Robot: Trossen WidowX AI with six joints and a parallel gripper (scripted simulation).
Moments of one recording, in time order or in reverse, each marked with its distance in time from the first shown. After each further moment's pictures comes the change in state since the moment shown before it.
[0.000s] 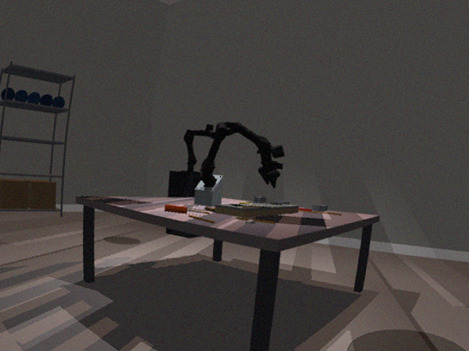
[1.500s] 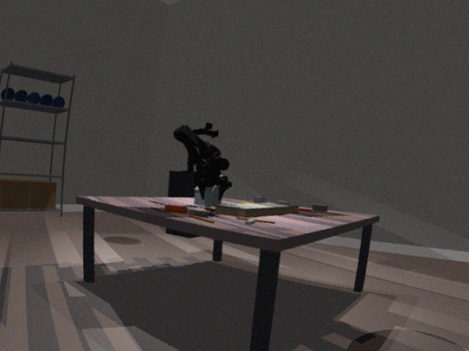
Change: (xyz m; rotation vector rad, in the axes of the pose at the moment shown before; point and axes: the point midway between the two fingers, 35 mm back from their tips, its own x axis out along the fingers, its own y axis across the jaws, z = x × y) arm -0.074 -0.171 -0.374 1.304 0.237 -0.336
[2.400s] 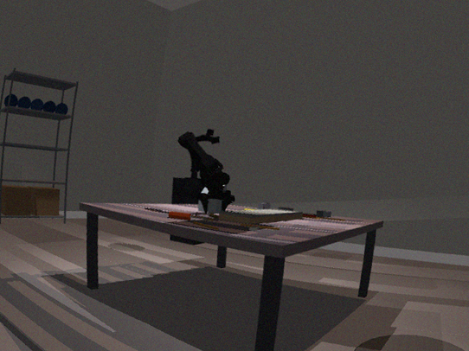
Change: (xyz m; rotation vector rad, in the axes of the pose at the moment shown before) arm 0.038 -0.003 0.003 0.003 -0.002 -0.009
